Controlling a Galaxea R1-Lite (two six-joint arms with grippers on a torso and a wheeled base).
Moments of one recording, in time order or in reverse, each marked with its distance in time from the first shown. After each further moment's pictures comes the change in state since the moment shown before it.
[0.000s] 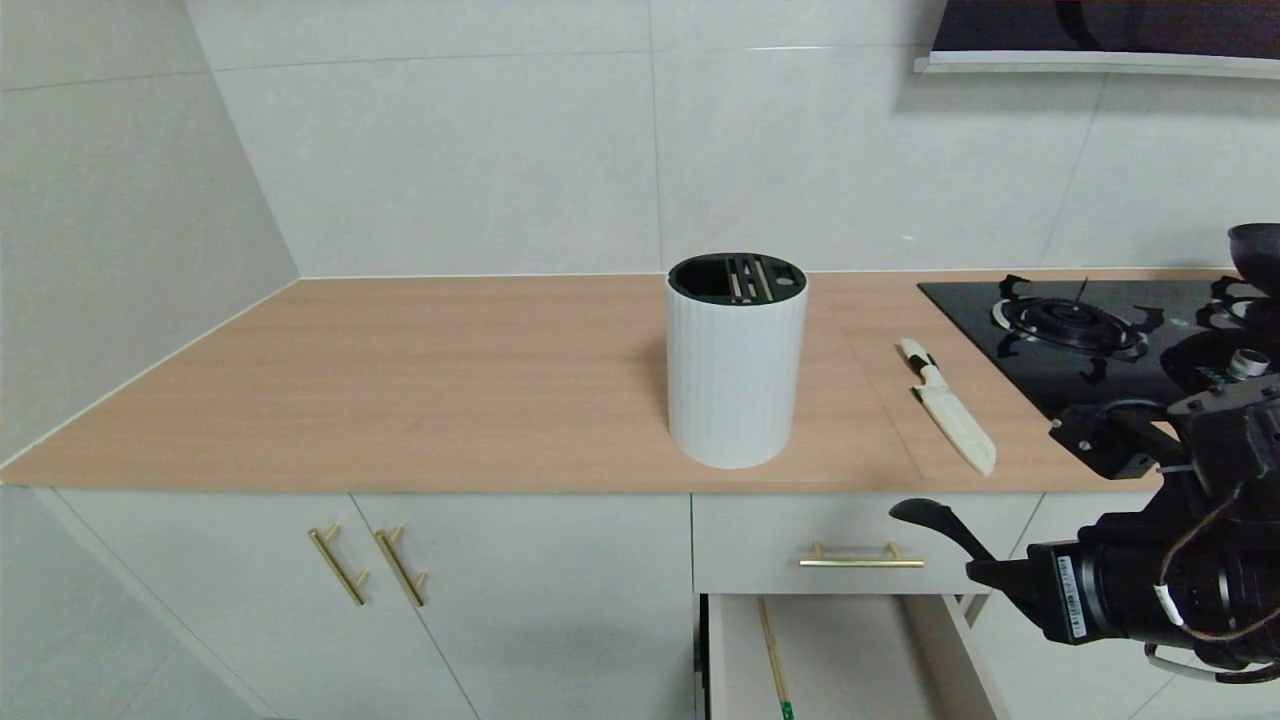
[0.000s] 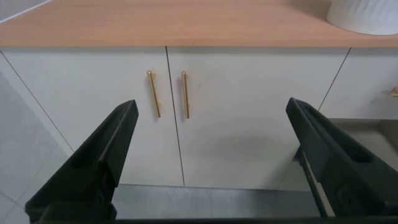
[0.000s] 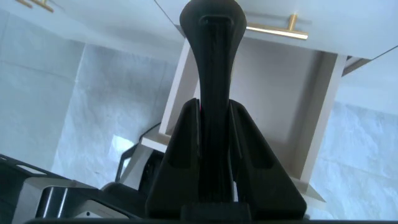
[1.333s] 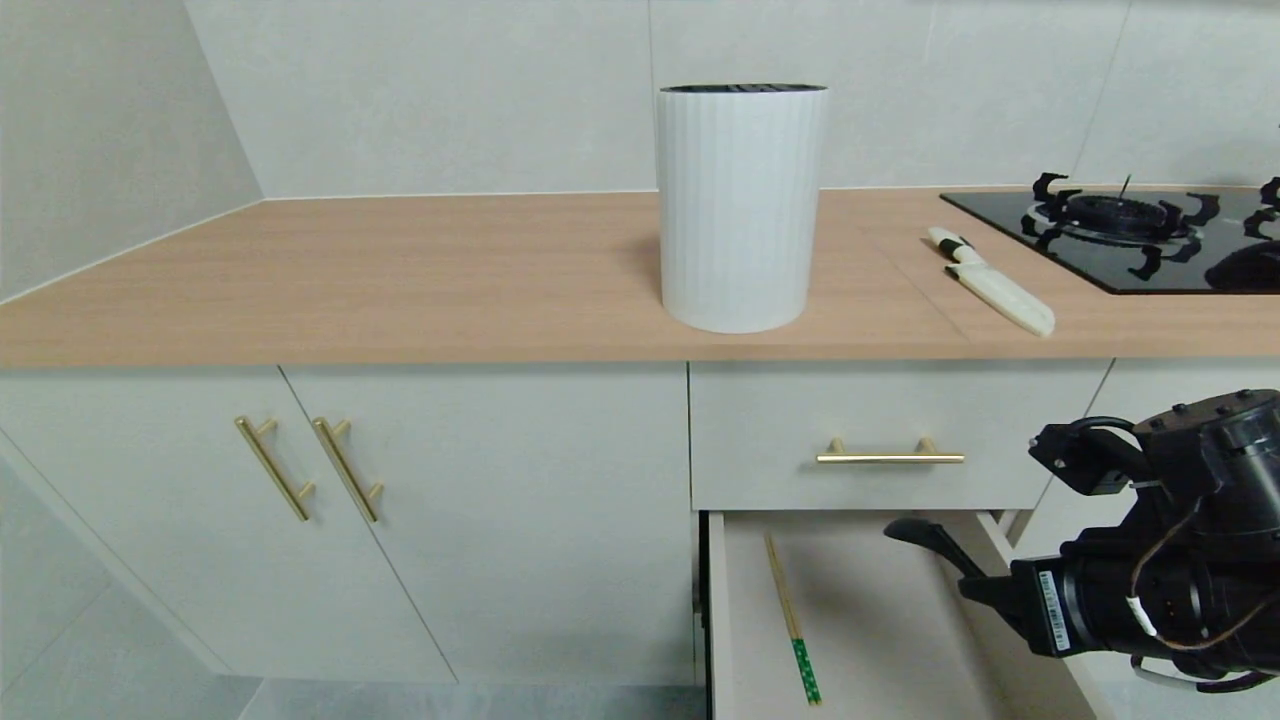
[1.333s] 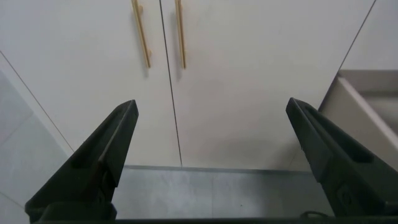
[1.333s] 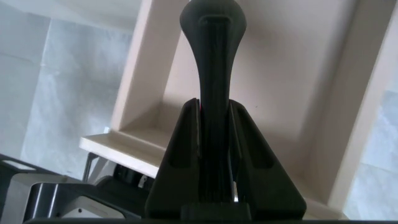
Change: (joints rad) left arm 0.000 0.000 0.000 0.000 0.000 0.000; right arm 0.001 0.043 0.019 -0.010 0.000 -0.002
